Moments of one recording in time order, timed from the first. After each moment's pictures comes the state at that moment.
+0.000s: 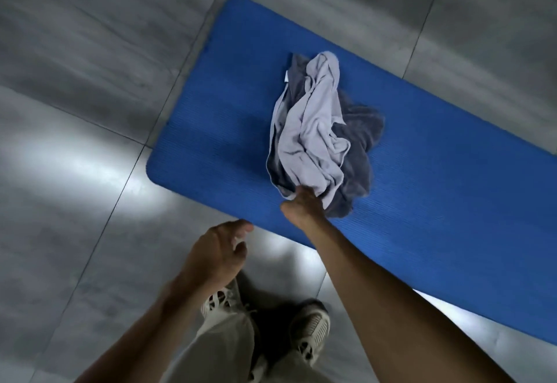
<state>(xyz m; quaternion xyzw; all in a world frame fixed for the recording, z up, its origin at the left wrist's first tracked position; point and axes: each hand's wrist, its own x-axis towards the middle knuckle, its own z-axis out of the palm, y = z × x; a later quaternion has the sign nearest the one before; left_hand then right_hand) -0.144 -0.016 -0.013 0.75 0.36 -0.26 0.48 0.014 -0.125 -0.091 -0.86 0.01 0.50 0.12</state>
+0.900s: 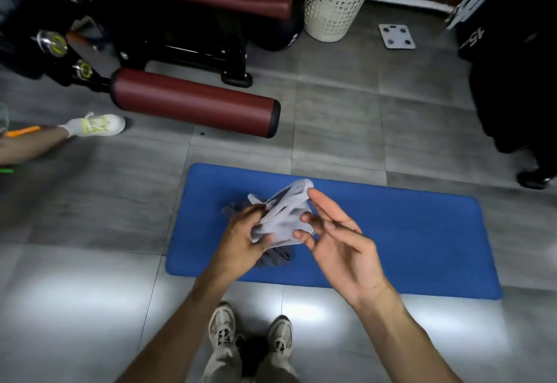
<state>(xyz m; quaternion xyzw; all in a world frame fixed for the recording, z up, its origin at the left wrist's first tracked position) 0.000 -0.064 0.493 0.83 0.08 -0.03 0.55 0.049 -0.251 0.587 -0.41 0.05 0.34 0.84</state>
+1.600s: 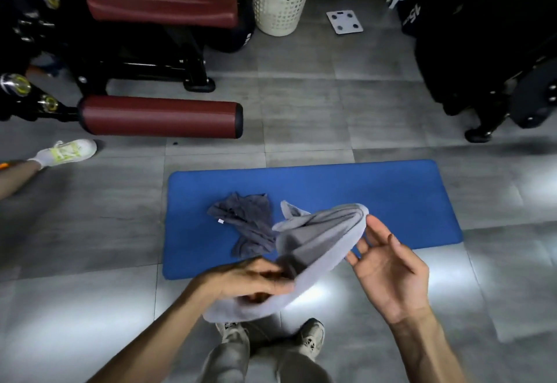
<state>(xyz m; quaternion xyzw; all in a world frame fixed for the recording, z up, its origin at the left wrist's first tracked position) -0.043 -0.100 0.608 0.66 -0.05 -0.52 0.55 -0.023 -0.359 0.666 -0.27 0.13 0.22 0.93</state>
